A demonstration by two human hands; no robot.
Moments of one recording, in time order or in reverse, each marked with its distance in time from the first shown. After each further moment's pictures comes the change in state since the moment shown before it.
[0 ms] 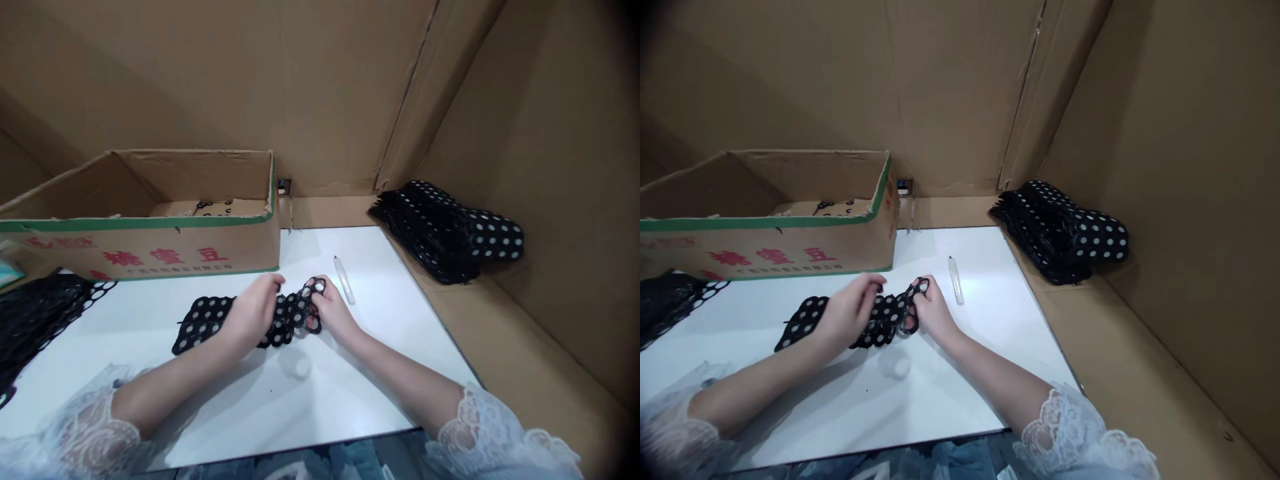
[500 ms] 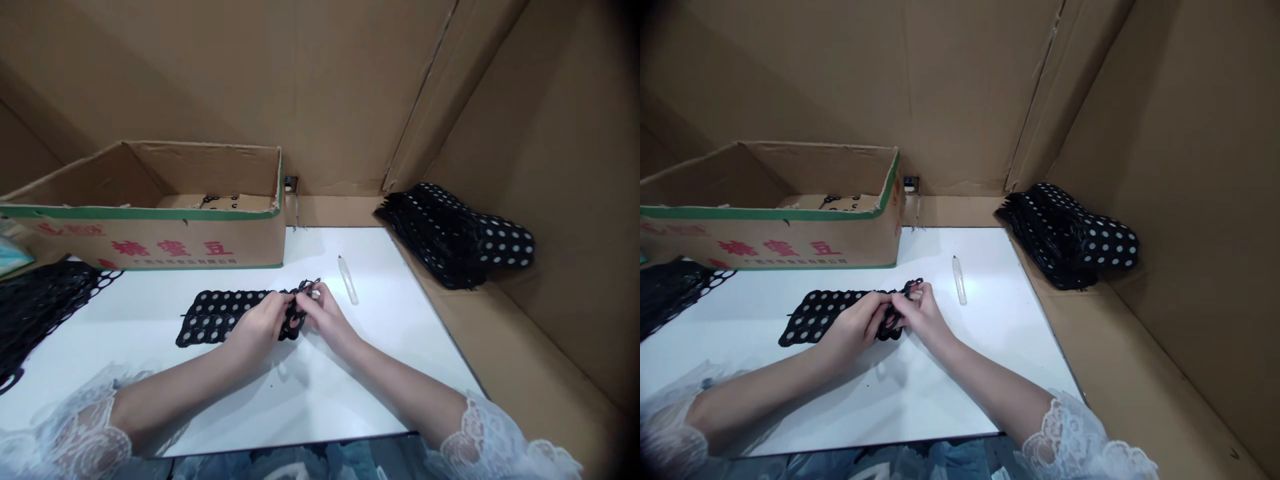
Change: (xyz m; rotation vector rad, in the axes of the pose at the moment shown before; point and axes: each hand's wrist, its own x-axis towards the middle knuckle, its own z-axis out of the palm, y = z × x) left_hand -0.028 0.002 0.017 0.030 -0.130 0.088; right_hand -0.016 -0.007 0.013 0.140 -0.099 0.070
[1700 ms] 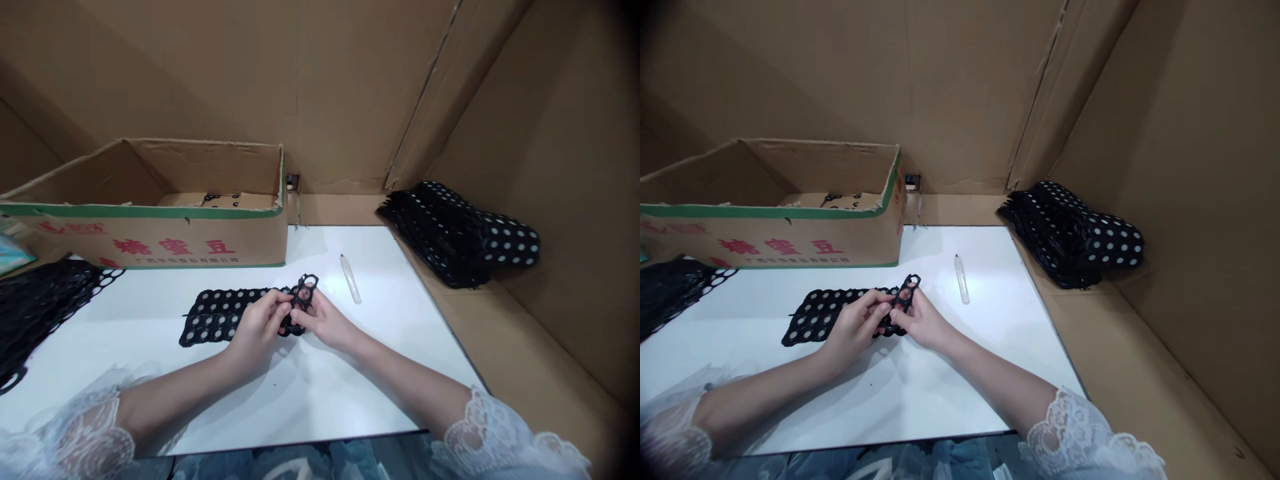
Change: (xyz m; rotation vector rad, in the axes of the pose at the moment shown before) left_hand -0.003 0.003 0.003 -0.591 -0.013 -0.380; right_hand 0.006 0.009 -0.007 -0.225 -0.215 -0.039
